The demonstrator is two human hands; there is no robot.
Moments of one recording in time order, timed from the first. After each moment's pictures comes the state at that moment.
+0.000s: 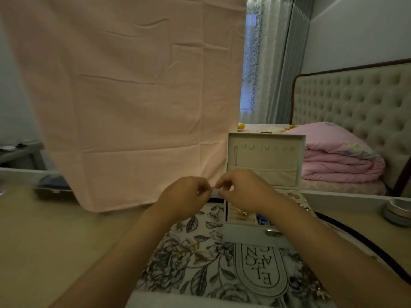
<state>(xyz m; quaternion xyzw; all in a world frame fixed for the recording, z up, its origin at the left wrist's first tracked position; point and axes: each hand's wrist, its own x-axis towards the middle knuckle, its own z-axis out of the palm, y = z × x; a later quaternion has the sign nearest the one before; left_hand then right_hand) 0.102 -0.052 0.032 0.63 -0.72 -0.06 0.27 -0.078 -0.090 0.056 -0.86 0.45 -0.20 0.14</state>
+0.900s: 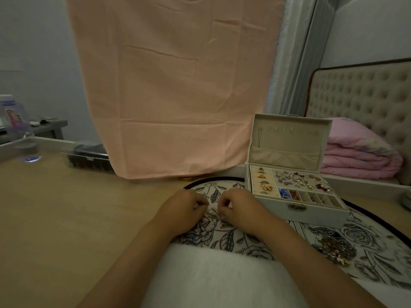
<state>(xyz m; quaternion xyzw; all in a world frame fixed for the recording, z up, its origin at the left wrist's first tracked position) 0.153 0.021 -0.049 0.66 -0.70 -0.08 0.26 -0.026 -0.035 -0.037 -0.87 0.43 -0.19 0.16</state>
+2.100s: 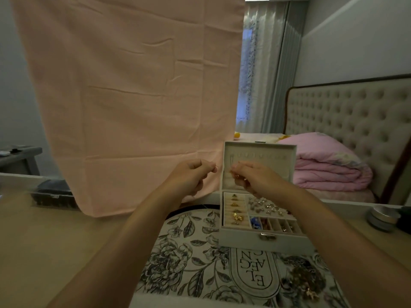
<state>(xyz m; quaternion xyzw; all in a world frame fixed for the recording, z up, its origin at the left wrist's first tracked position) 0.089 -0.037 0.084 0.51 -0.58 -0.37 0.51 -0.106 -0.076 0.098 -0.76 0.41 -0.32 0.39</state>
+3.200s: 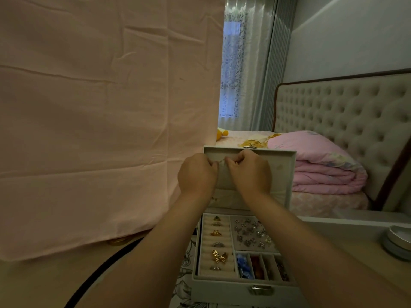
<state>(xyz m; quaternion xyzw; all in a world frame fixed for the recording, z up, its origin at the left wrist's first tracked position) 0.019 -0.228 0.055 0.71 -0.55 0.03 0.44 -0.097 -0.250 0.054 -0.65 0.58 -0.50 0.02</state>
